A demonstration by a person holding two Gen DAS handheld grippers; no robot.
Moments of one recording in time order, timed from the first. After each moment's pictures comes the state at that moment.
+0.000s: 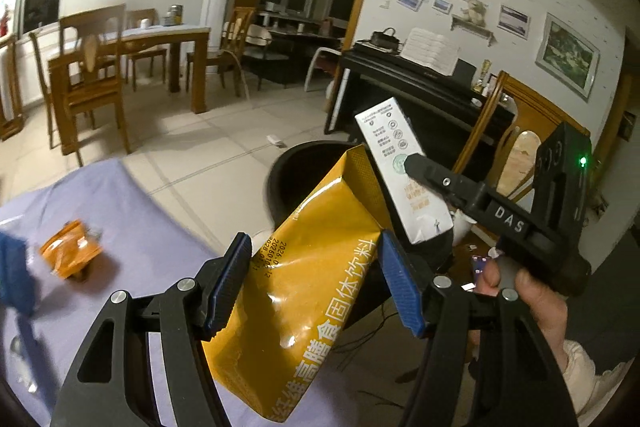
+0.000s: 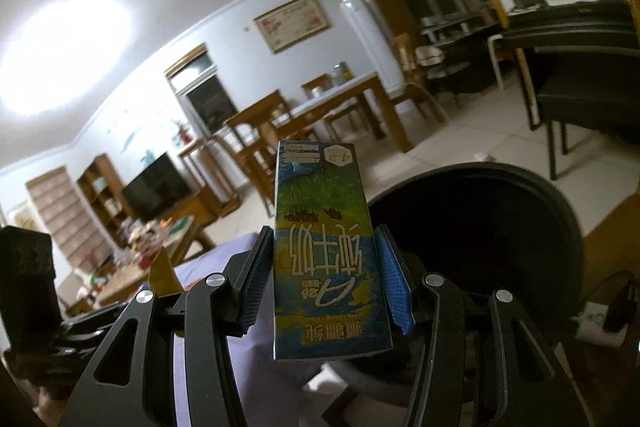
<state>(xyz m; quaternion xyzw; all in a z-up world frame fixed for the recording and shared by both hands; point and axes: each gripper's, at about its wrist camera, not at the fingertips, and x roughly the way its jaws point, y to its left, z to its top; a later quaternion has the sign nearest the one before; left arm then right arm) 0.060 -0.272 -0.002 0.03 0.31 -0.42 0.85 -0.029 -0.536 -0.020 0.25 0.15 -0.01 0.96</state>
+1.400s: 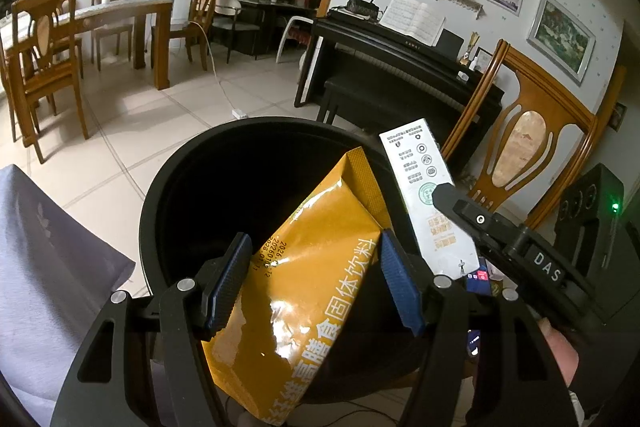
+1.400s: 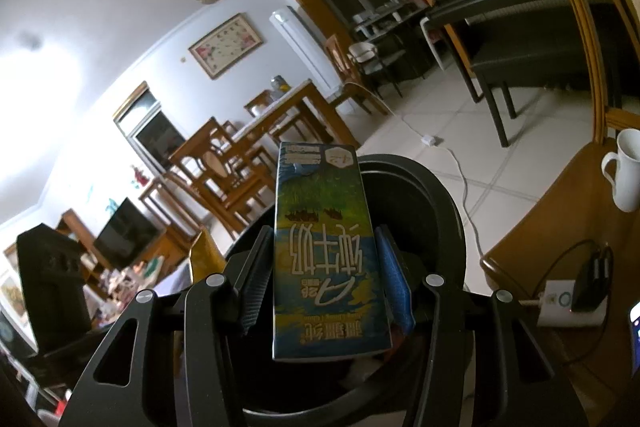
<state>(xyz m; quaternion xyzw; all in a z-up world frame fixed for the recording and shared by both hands) 0.097 -0.379 -0.044 0.04 0.36 -0.45 0.82 -0.058 -0.633 -0.096 0.33 0.15 -0.09 0.93</state>
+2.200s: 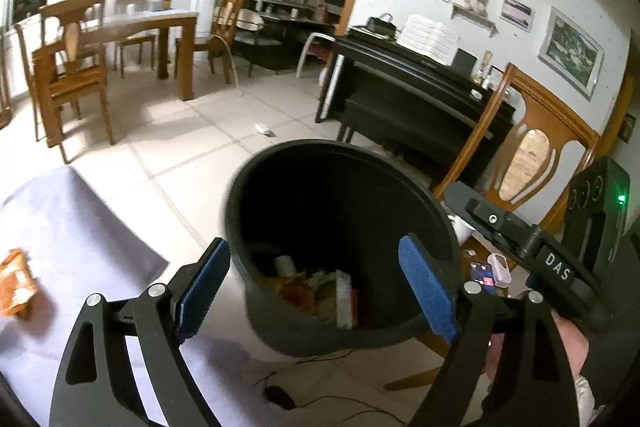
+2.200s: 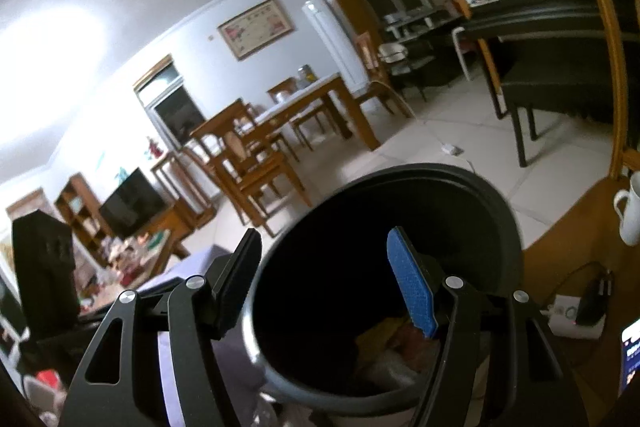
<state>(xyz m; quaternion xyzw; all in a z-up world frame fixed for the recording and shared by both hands) 0.091 -0.314 -0.012 0.03 0.34 -0.41 0.84 -0.046 -0.560 -0.057 0.27 0.17 -0.05 0.95</state>
